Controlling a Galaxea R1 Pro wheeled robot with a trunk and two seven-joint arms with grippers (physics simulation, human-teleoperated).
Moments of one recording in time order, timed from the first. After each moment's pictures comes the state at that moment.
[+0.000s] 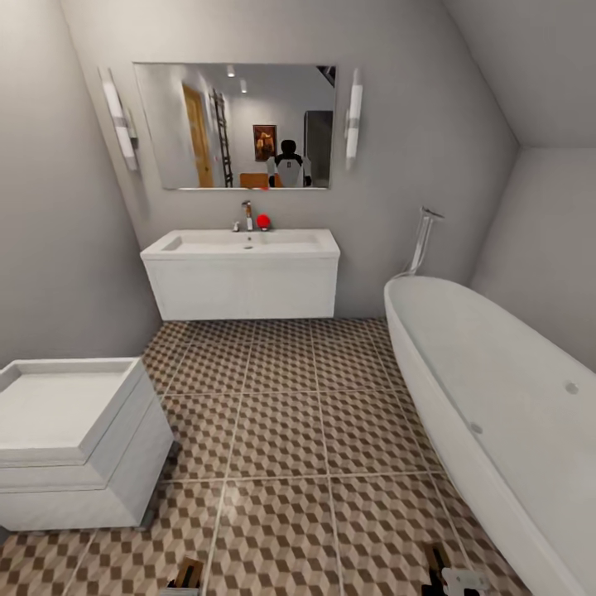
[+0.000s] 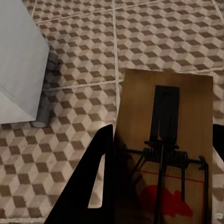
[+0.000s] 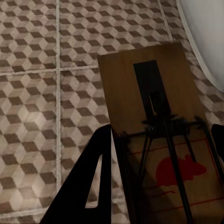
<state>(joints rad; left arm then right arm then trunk) -0.37 -0.01 -0.40 0.07 0.24 -0.80 0.21 -0.29 -0.12 0.34 -0.24 -0.43 -0.50 -0.01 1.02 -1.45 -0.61</state>
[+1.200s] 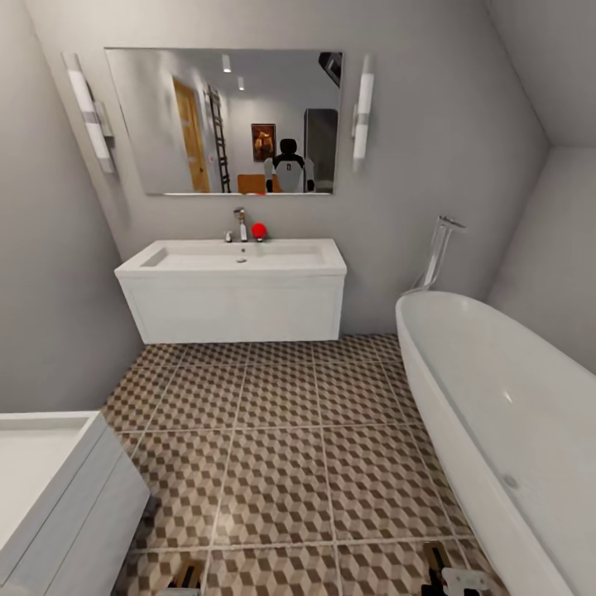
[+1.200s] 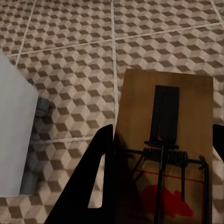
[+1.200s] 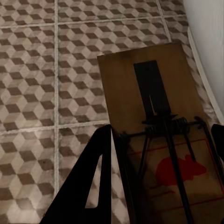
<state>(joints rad) -0.37 -0.01 -0.40 0.07 0.24 -0.80 0.21 -0.29 -0.12 0.34 -0.24 -0.43 -0.50 -0.01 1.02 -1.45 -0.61</state>
